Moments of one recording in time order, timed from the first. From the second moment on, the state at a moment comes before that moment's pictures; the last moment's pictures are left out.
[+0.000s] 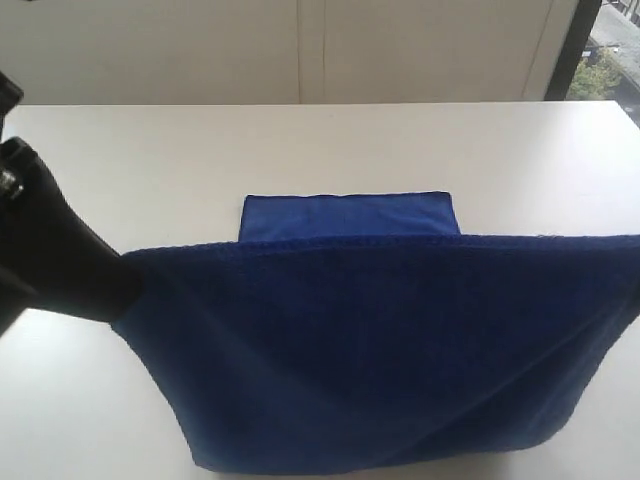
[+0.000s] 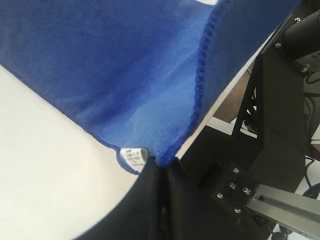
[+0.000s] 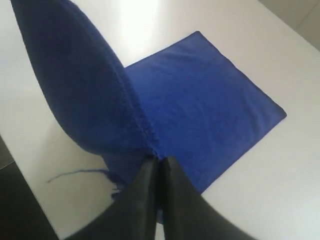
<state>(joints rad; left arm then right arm) -0.90 1.06 -1.27 -0.23 1.32 -0.02 0.31 0.61 -0.99 0.38 1.22 -0.63</state>
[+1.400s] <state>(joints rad) -0.90 1.22 -1.14 0.16 1.05 -0.10 0.42 0.96 -0.91 0.03 1.01 -0.44</state>
